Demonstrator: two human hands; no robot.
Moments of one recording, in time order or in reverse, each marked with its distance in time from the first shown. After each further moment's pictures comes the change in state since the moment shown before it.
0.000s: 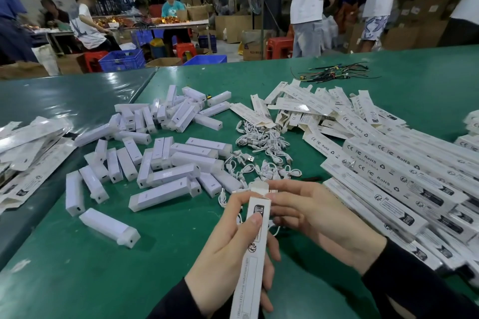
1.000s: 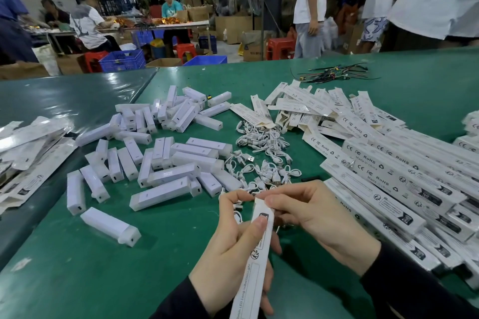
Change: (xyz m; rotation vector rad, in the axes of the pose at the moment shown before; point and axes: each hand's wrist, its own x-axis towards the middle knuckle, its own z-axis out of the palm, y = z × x) left_hand -0.001 -0.004 0.000 0.004 0.016 0.023; right_hand -0.007 -0.002 0.006 -0.190 0.007 -0.190
